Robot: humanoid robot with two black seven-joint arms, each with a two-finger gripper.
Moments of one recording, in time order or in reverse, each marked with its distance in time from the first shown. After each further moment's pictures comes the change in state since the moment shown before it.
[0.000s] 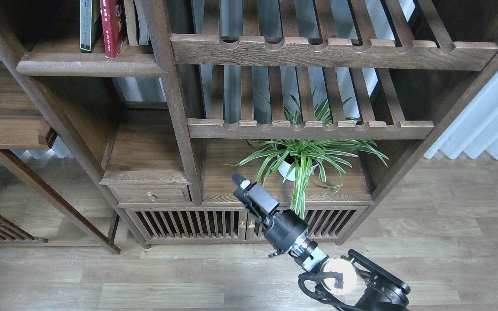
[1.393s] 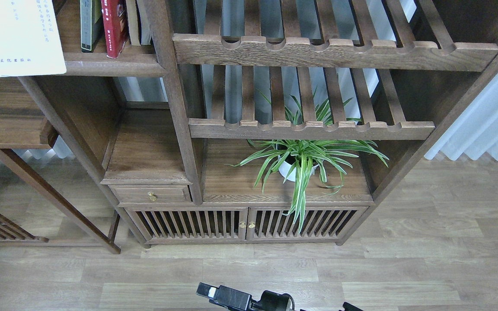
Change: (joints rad) left arm 0.610 0.209 -0.089 -0.305 -0.701 0.000 -0.077; right arm -0.175 0.000 -0.143 -0.122 -0.176 0.000 -0.354
